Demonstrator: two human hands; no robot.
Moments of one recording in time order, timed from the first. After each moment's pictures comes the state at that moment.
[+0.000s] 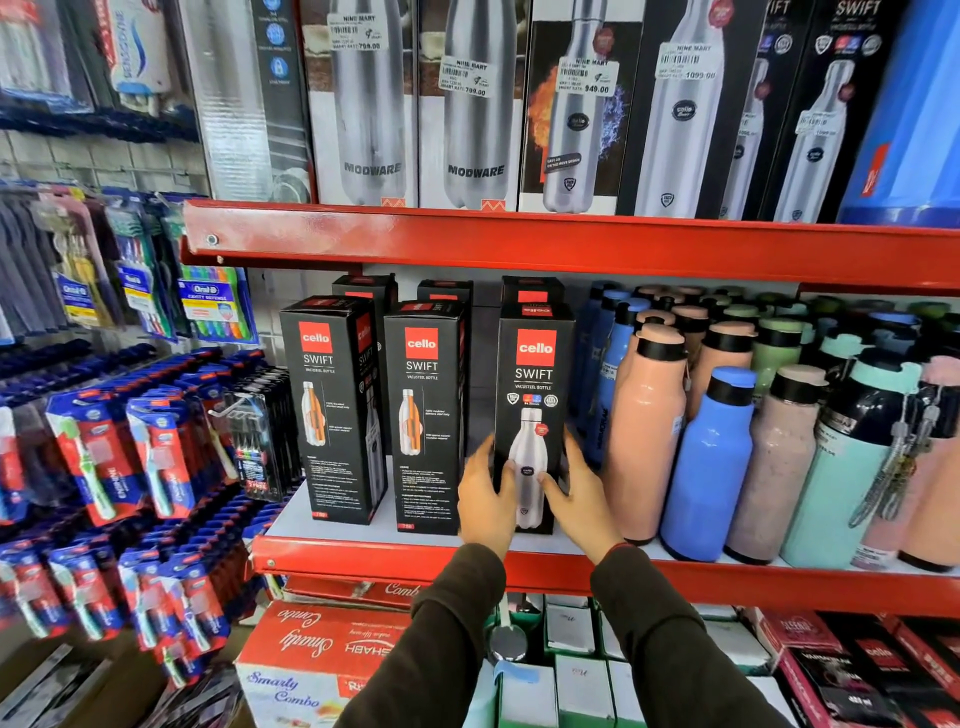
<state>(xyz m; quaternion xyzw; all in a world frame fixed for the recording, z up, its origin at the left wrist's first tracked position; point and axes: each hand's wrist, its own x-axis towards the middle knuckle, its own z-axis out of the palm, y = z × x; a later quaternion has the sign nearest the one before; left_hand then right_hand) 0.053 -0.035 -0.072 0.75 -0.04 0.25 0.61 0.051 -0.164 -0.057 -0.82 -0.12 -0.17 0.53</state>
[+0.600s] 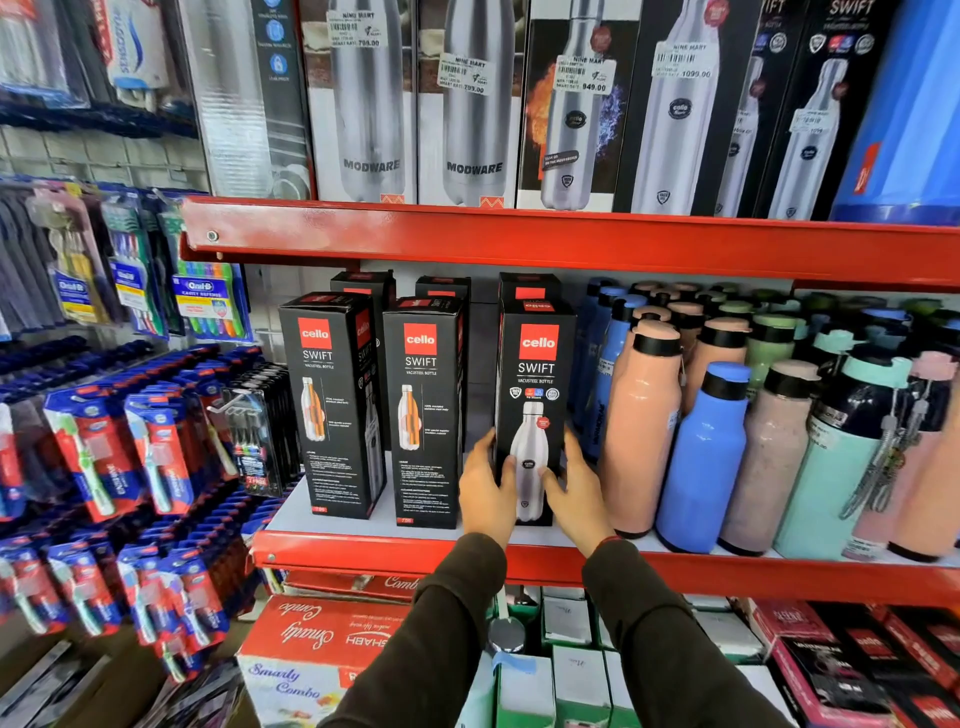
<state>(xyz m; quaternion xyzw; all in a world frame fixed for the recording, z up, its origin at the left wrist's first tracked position) 0.048 -0.038 -0.065 0.74 -0.04 0.23 0.63 0.054 -0.162 -0.064 -0.82 -0.09 -0.19 0.53</state>
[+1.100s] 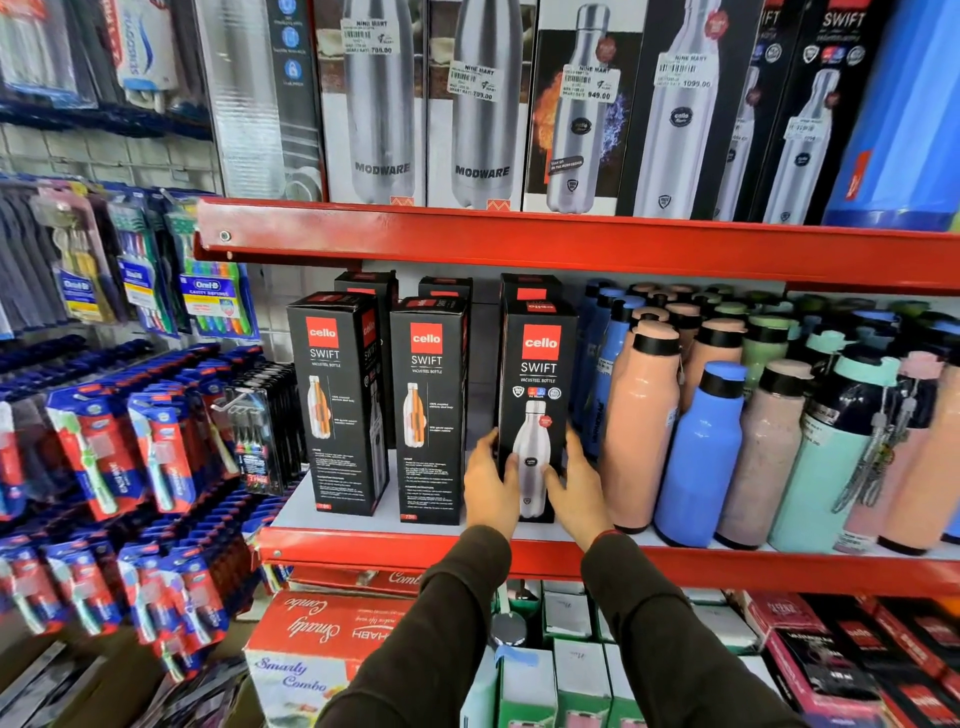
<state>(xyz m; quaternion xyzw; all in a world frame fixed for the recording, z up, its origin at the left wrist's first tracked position) 0.044 -0.036 -0.060 0.74 -0.03 0.20 0.64 0.052 -0.158 -0.064 -0.84 -0.06 -0.20 0.51</state>
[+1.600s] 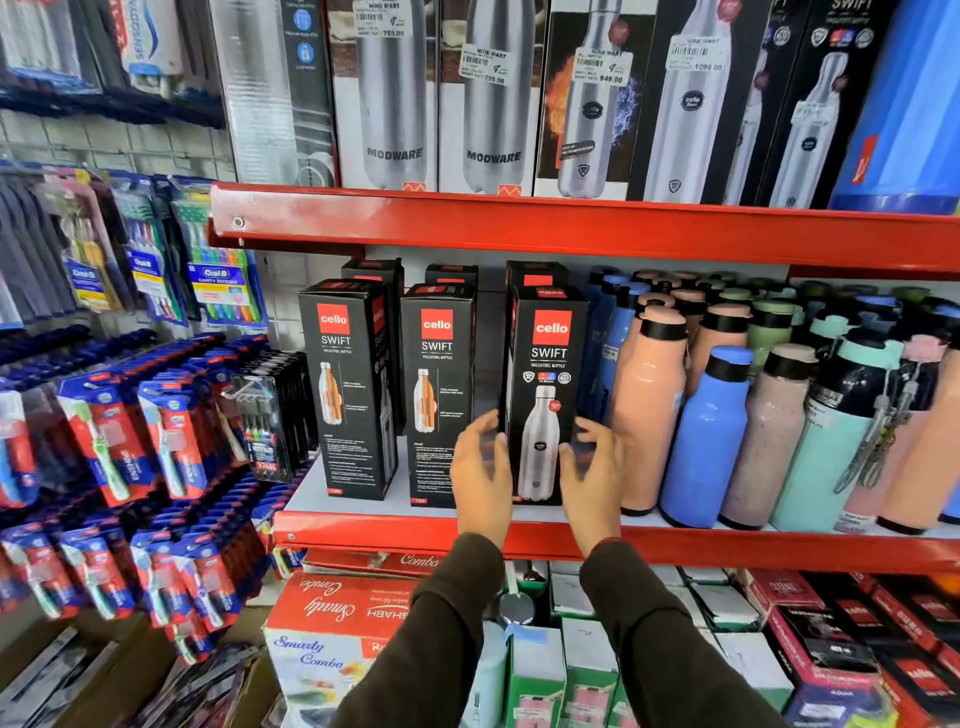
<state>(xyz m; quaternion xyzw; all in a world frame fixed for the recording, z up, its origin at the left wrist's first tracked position) 0.008 -0.013 -0.055 0.71 -0.08 0.31 0.63 0.022 -0.144 -0.063 -0.77 0.00 -0.36 0.52</state>
